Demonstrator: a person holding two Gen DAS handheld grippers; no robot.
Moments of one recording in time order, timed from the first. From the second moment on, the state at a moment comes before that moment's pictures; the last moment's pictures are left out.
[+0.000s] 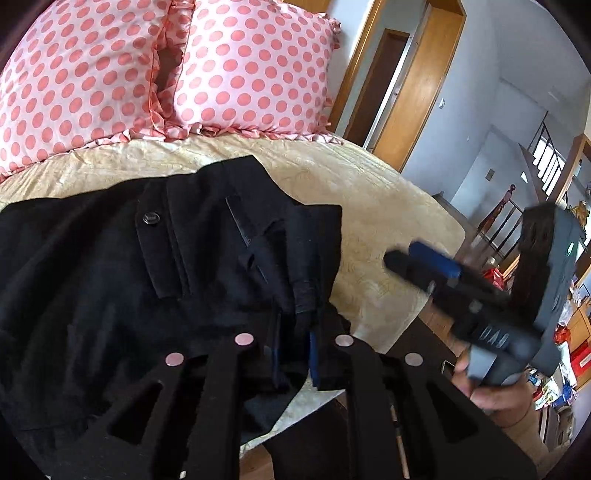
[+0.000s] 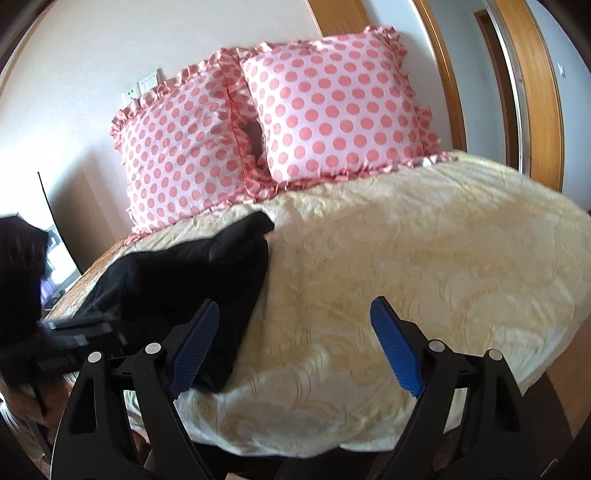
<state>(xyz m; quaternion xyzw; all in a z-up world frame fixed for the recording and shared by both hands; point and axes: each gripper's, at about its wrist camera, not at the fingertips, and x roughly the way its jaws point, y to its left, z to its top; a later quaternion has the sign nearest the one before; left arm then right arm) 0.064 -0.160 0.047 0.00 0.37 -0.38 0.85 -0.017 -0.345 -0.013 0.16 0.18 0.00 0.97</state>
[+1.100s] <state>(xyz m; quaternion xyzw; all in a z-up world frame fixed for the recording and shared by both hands) 0.075 -0.013 0.018 0.00 0.36 -0.17 0.92 0.058 -0.249 -0.029 0.06 0.30 0.16 0.94</state>
